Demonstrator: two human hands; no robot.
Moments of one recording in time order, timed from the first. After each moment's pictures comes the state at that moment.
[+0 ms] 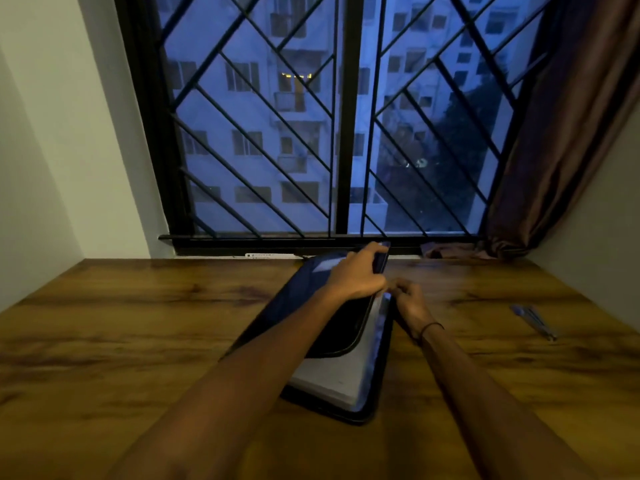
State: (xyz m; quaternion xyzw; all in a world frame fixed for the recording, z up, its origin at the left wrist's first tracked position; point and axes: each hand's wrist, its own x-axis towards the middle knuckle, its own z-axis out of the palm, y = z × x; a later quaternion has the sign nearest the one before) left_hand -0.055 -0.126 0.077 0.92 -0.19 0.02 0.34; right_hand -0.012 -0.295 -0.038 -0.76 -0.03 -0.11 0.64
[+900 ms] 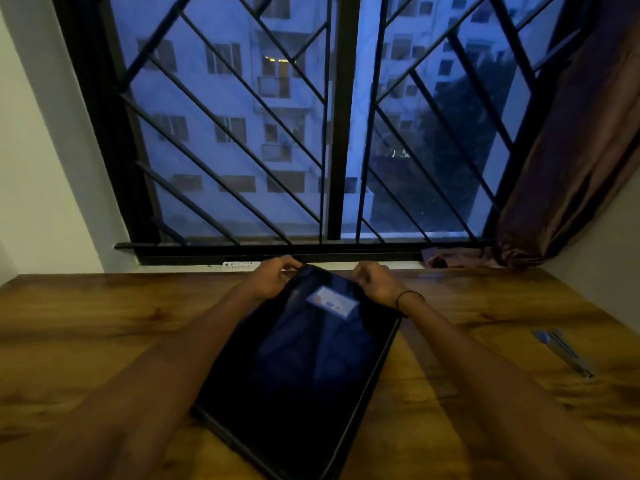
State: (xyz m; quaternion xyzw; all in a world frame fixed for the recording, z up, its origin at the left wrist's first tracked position) left_hand 0.103 0.019 0.011 0.92 -0.18 0.06 0.35; right_hand 0.111 -0.263 0.003 -0.94 -0.11 -0.04 0.31
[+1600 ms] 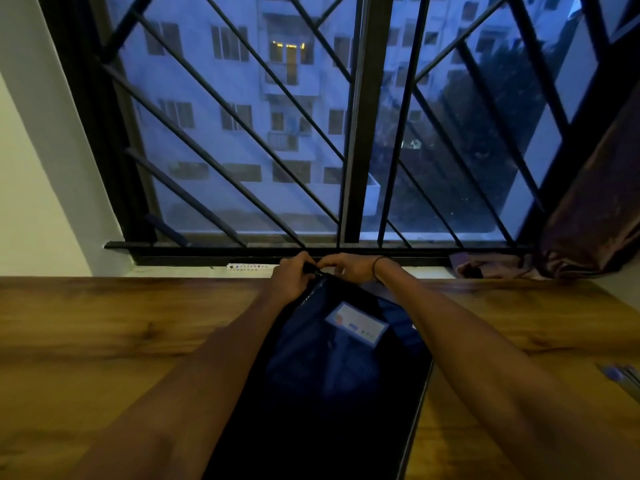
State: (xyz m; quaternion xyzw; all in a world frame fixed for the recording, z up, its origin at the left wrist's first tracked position) left_hand 0.186 0.012 -0.027 0.93 -0.10 0.10 0.34; right_hand 0.222 -0.185 0.026 -0.93 -0.30 0.18 0.13
